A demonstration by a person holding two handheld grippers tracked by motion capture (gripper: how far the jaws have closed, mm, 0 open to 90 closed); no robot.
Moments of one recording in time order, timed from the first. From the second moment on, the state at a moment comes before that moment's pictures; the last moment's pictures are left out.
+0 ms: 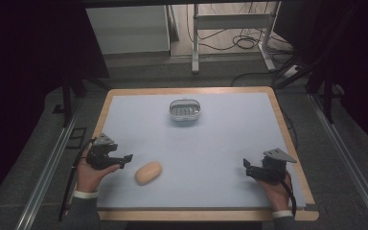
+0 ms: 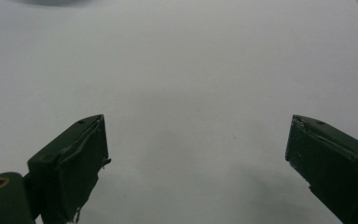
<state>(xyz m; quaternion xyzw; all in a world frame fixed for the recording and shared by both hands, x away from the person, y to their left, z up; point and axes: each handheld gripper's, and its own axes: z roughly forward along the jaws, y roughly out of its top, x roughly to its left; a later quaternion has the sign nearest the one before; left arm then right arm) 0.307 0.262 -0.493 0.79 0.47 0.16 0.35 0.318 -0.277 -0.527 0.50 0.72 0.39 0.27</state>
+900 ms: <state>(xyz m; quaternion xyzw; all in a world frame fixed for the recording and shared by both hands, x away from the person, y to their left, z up) 0.314 0.258 -0.506 0.80 0.48 0.17 0.33 0.315 -0.280 -0.527 0.49 0.72 0.41 0.27</state>
